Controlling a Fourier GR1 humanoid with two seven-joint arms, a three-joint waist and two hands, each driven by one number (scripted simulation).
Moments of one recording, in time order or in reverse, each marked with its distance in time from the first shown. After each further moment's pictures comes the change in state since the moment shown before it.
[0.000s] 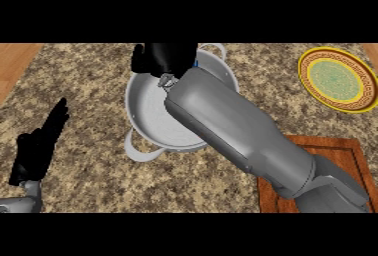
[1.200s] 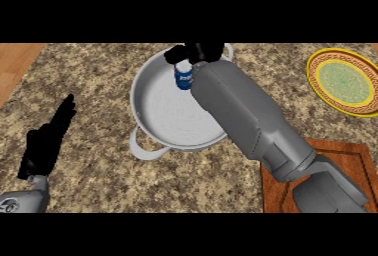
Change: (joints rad) left arm -0.038 -0.023 -0.009 0.029 -0.020 -0.008 -0.018; right arm -0.010 0.005 -0.173 0.365 -0.359 -0.420 -0.470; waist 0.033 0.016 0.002
